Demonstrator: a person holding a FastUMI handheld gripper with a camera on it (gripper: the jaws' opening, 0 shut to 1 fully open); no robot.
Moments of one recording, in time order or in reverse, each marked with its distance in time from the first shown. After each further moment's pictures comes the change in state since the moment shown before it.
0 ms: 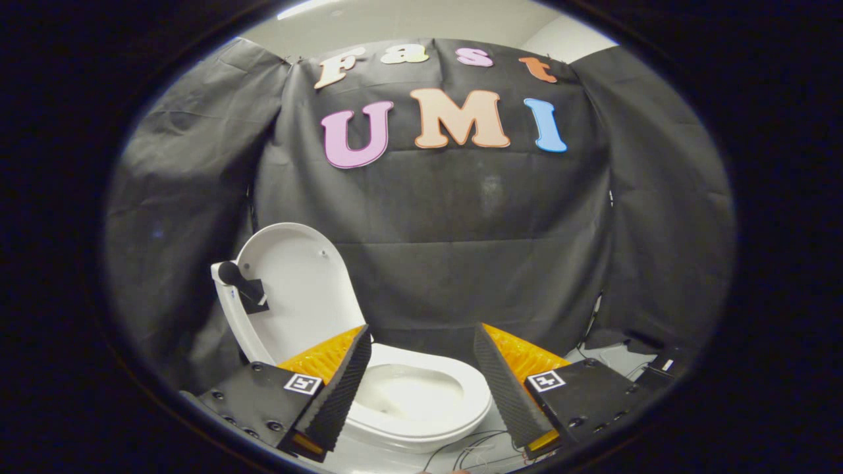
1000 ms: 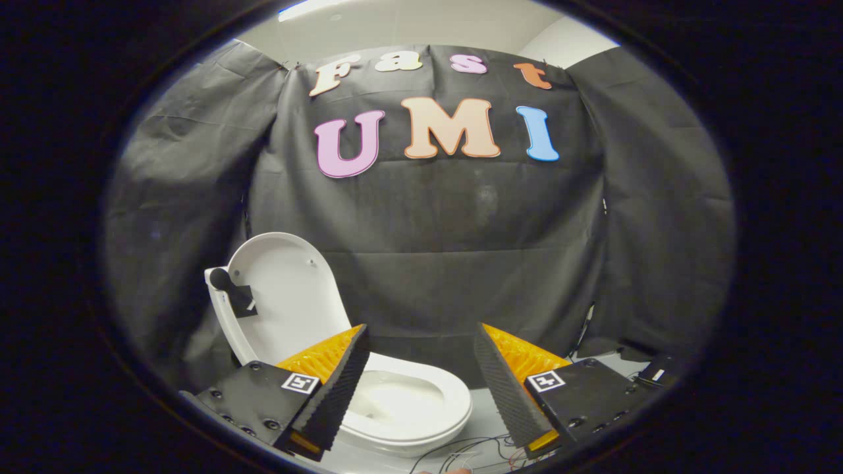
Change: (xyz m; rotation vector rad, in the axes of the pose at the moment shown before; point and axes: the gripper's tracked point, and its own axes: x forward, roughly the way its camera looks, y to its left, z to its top) arm -0.002 -0.042 0.015 0.011 -0.039 -0.021
